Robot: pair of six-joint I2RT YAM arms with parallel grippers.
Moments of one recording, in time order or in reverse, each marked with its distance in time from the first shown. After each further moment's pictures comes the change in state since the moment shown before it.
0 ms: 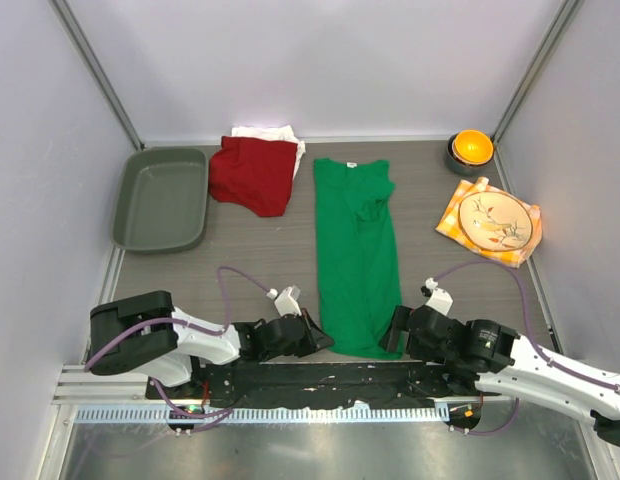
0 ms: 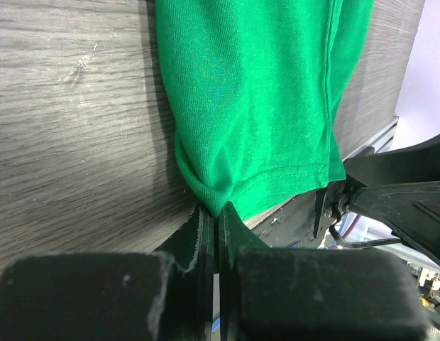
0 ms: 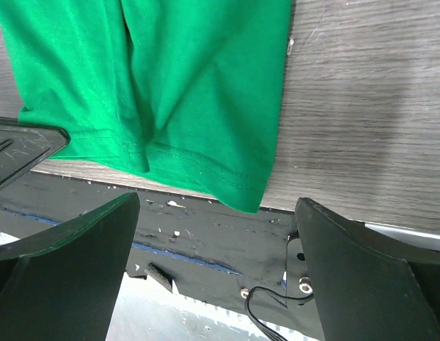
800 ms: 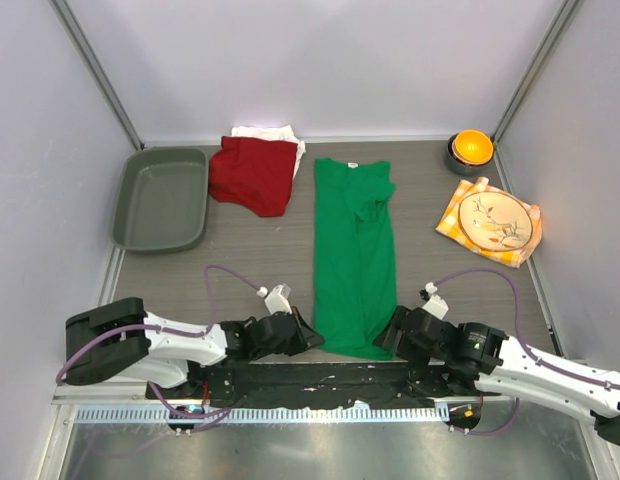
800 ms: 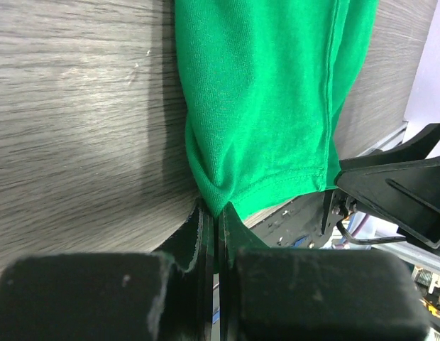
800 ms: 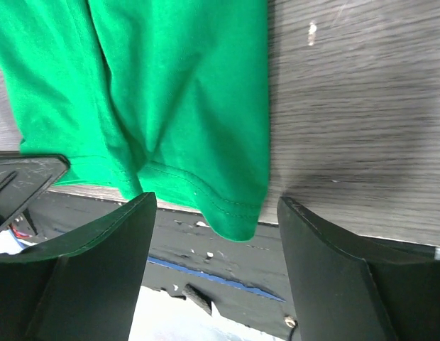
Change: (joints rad) left arm 0.031 -0.155 -0.028 -0.152 0.001 0.017; right arm 0.000 0.010 -0.105 0.135 -0.027 0.182
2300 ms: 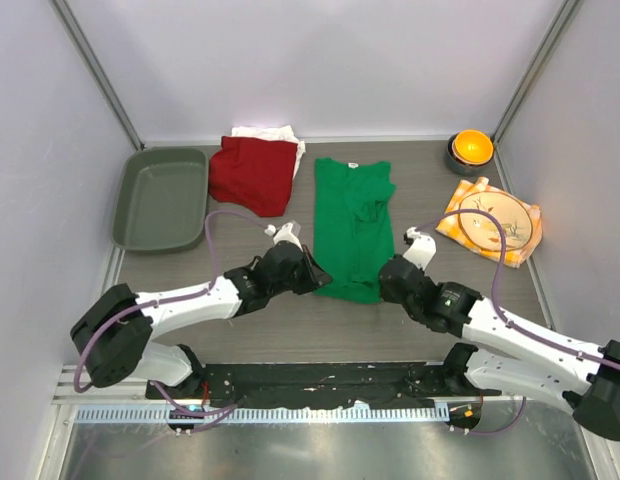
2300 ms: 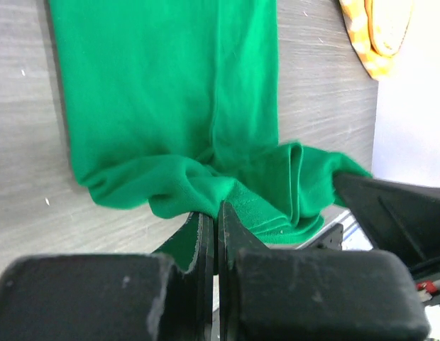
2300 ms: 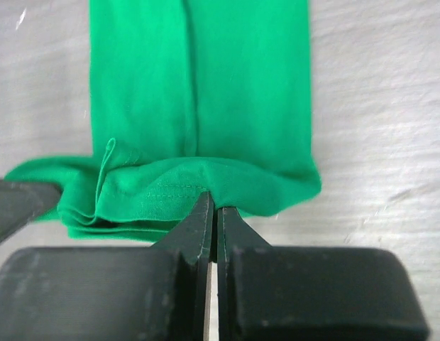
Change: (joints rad) left arm 0.325 0.048 0.393 -0.262 0.147 0.318; right arm -0.146 0.423 0.338 0.254 0.350 -0.464
